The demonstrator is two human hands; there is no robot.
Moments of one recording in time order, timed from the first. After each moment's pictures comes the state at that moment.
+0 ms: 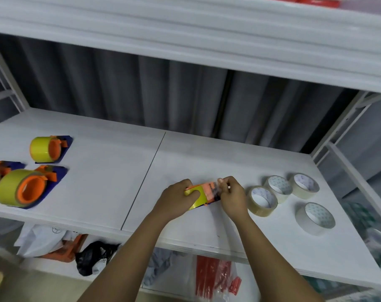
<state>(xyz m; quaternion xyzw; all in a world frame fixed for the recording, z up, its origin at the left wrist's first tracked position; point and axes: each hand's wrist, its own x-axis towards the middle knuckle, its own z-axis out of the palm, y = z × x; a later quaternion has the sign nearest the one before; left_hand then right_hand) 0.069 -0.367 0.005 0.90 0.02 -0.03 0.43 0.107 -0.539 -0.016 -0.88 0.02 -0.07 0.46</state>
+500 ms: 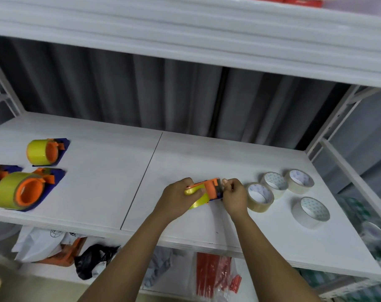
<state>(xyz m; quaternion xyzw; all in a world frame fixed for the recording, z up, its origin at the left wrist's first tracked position) 0.058 -0.376 0.007 0.89 0.00 0.02 0.46 0.106 -0.545 -0.027 -0.84 0.11 -0.08 0.53</state>
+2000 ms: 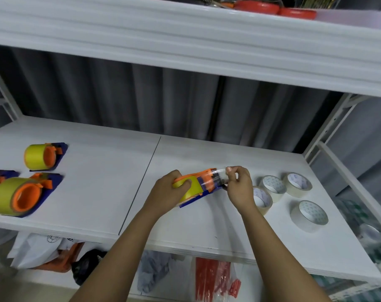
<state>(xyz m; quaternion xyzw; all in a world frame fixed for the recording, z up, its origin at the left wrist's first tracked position) 0.068 -0.355 0.027 0.88 0.02 0.04 0.48 0.120 -0.549 0.010 -0.80 0.05 -0.11 0.59</state>
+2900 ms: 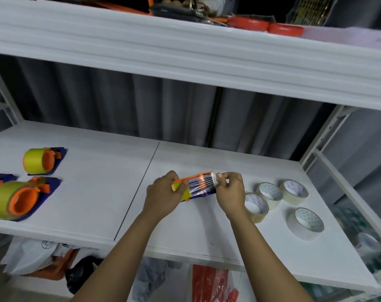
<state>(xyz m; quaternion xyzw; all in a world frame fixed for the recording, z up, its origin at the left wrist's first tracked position) 0.068 -0.361 0.034 0.91 0.03 0.13 0.38 0.103 -0.533 0.031 -0.85 0.06 -0.14 0.51</state>
